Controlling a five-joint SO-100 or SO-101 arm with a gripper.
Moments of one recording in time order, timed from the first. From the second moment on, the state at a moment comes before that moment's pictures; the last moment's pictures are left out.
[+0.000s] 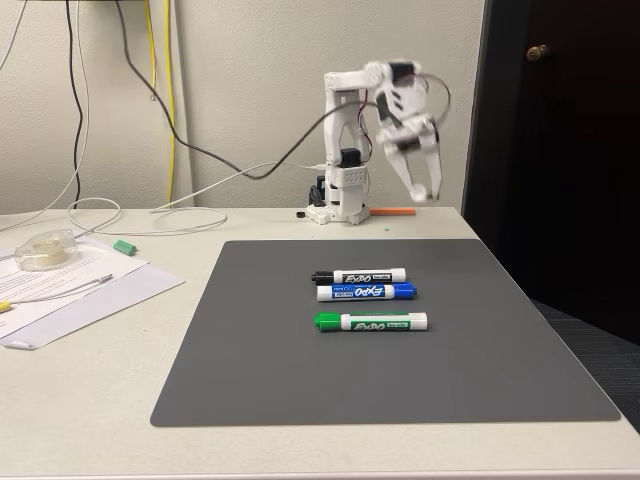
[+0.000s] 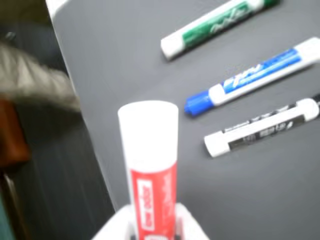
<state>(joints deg) -28.1 107.4 92.2 67.1 -38.2</state>
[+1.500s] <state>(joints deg) 1.1 150.3 120.7 34.9 -4.4</state>
